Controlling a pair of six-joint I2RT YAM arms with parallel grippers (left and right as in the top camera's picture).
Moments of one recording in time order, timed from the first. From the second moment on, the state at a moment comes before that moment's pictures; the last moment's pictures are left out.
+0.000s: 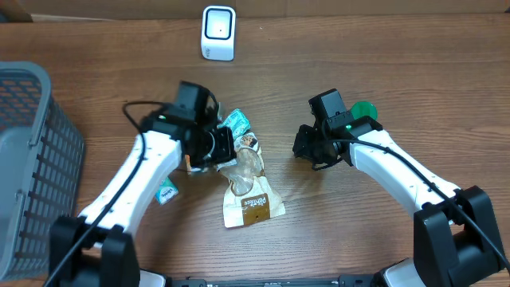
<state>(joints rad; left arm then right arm) -0.29 1.61 1.12 -0.82 0.43 -0.48 0.40 1.67 1.06 -0.61 -0.23 0.69</state>
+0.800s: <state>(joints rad) -0.29 1.88 1.14 -0.66 0.30 -0.52 0.42 1.71 1.06 -0.59 -0.36 0.66</state>
